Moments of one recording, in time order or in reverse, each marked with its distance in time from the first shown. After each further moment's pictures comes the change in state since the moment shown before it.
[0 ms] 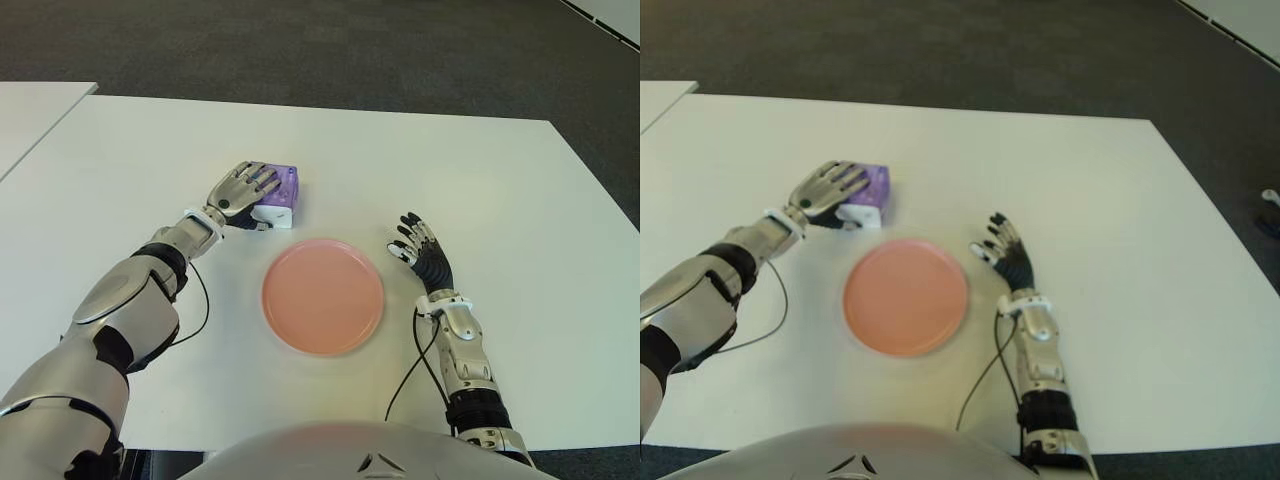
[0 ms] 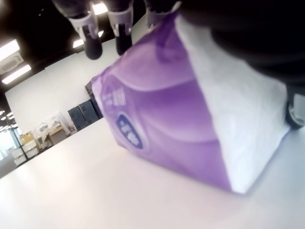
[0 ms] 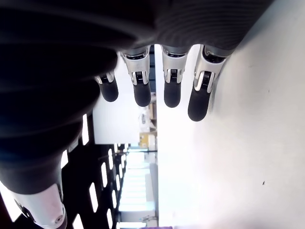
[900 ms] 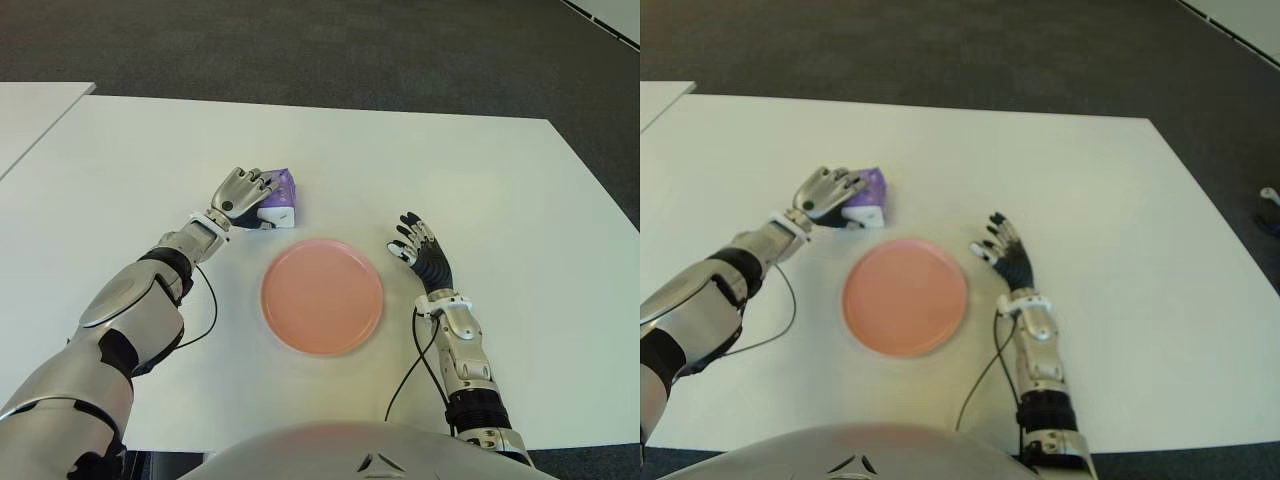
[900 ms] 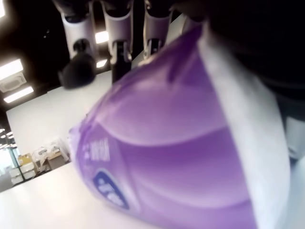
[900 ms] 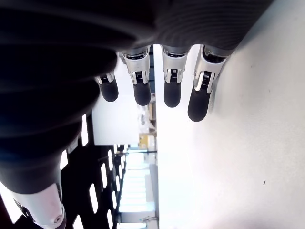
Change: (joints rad) left arm 0.027 -0.024 0.025 -0.004 -0.027 0.001 0.164; right arm 0.001 0.003 -0.003 -0.010 0.002 0.010 0.002
